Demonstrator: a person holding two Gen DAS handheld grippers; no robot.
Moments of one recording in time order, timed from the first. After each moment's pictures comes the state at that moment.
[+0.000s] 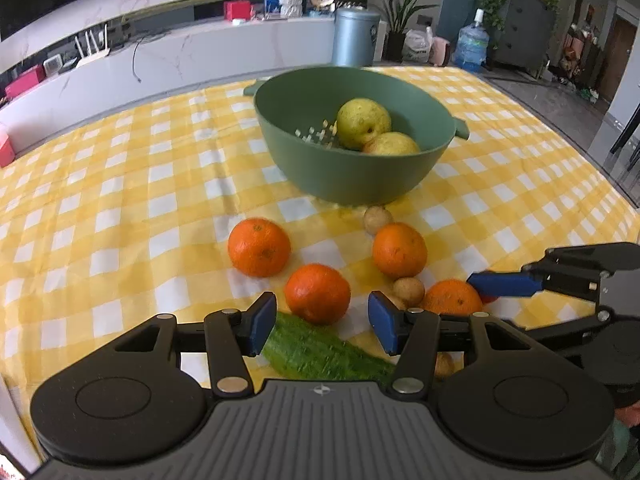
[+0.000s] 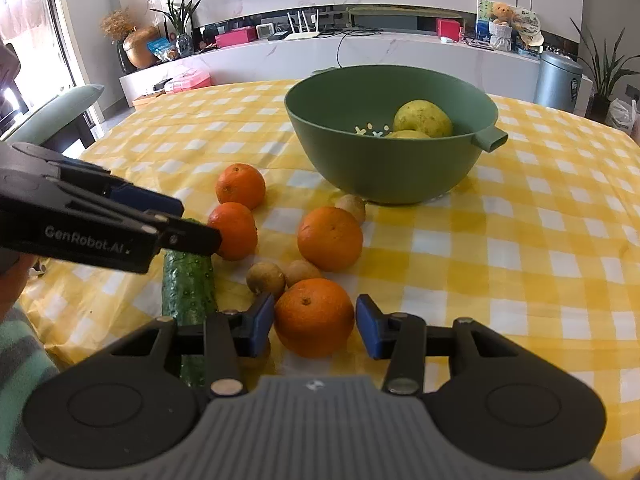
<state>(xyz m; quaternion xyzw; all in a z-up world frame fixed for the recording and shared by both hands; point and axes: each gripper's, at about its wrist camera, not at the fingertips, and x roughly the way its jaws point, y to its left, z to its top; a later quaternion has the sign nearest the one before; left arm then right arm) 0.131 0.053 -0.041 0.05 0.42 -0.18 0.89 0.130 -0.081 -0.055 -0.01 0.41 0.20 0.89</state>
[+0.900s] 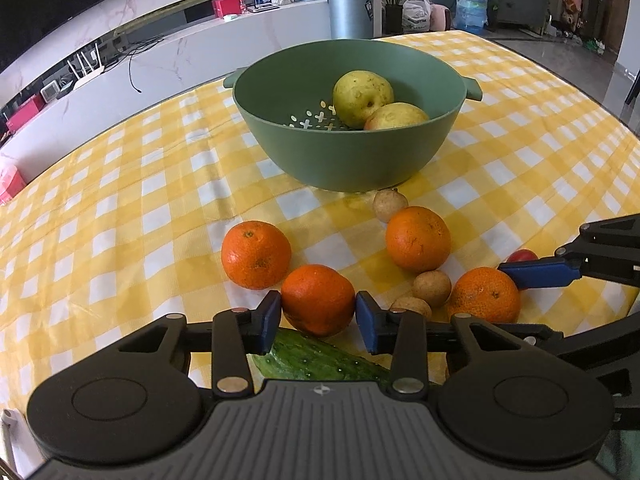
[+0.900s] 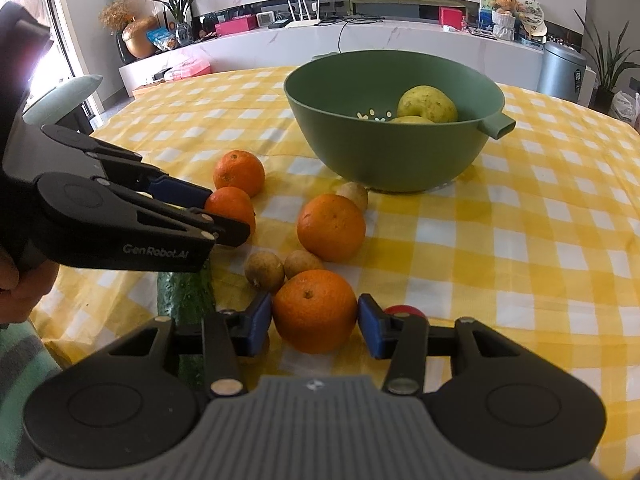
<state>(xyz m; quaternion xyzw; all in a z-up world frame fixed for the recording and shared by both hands) 0.147 0.028 -0.060 0.13 0.43 -0.16 0.88 0.134 -0.078 -0.060 -0.01 0.43 0.20 0.88</state>
